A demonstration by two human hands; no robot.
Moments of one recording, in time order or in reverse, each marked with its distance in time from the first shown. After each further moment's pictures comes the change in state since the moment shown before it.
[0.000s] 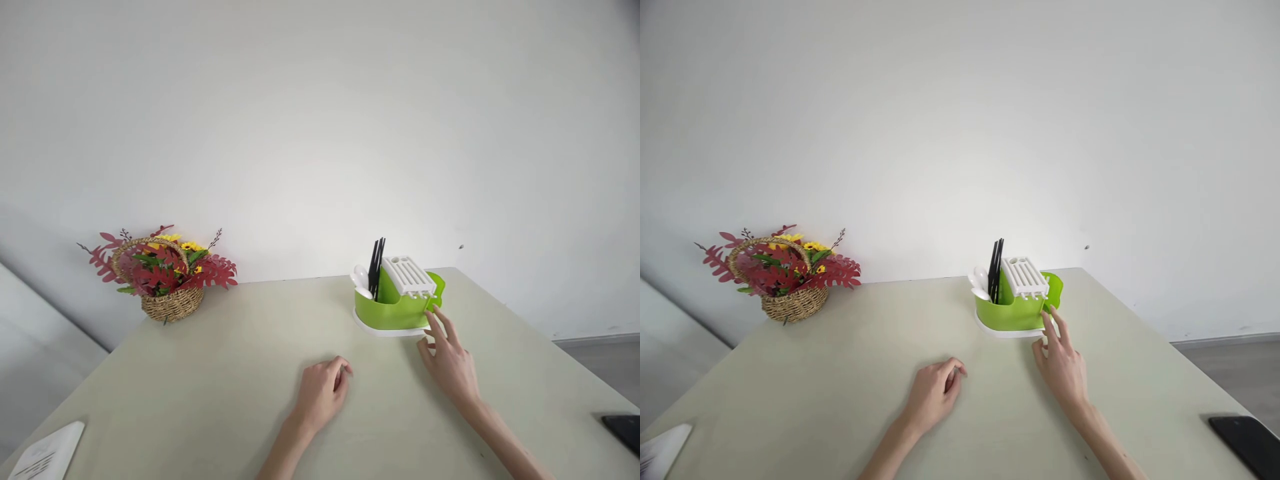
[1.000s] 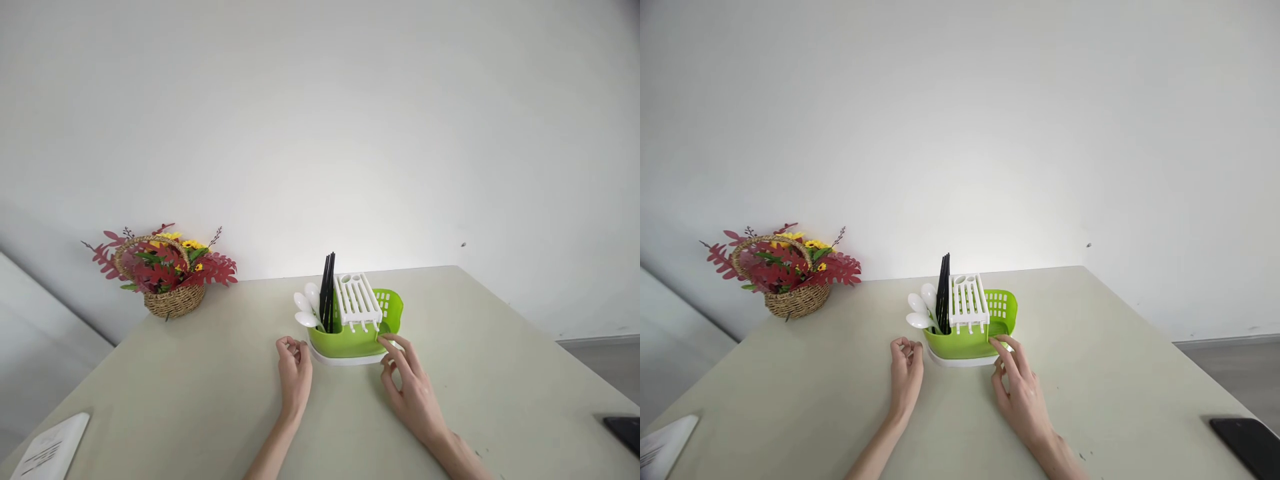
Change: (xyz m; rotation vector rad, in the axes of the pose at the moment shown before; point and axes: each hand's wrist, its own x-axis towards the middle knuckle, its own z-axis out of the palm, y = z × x) left_hand 0.008 -0.010 -0.008 -0.648 0.694 -0.462; right_hand -0.045 -0.069 -0.002 0.457 -0.152 -0.170
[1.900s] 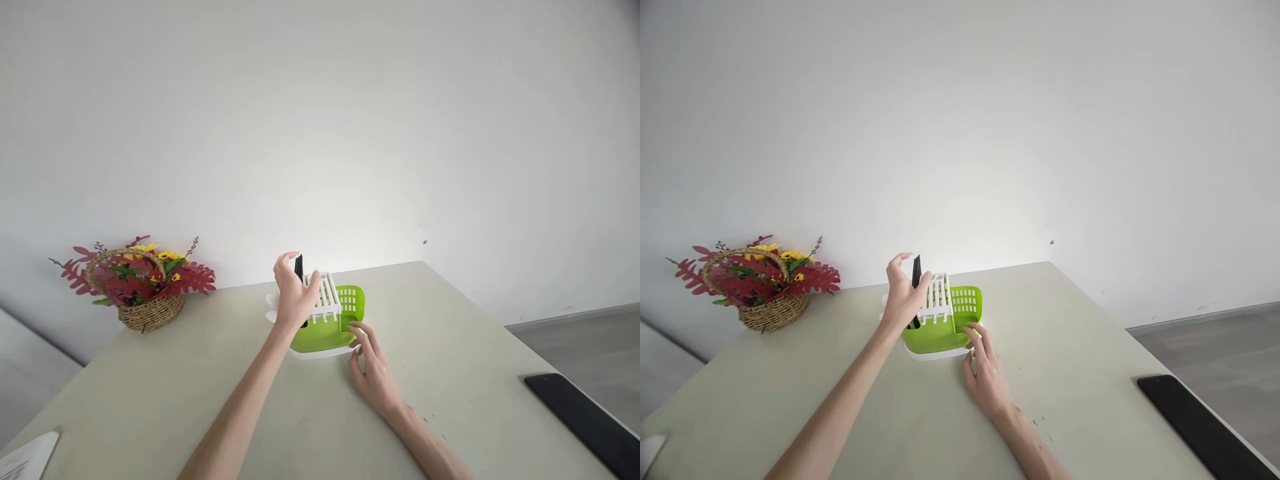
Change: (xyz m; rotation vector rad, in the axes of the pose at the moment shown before) left_hand 0.047 0.164 0.073 0.160 -0.165 0.513; right_hand 0.010 -0.003 -0.005 0.135 0.050 0.011
